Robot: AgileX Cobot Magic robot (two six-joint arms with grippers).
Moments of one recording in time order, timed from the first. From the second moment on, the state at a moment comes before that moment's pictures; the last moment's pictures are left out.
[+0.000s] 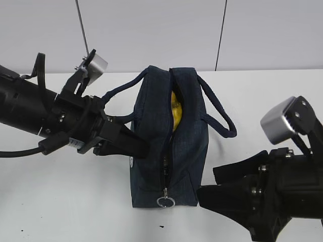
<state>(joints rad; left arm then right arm) -0.39 1.63 -0.87 -1.29 0.89 1.17 0.39 1.17 -0.43 1.64 0.58 -1.72</state>
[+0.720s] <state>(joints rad) -0.39 1.63 -0.87 -1.29 0.89 1.17 0.39 1.58 -0.43 1.79 0.68 -2.25</state>
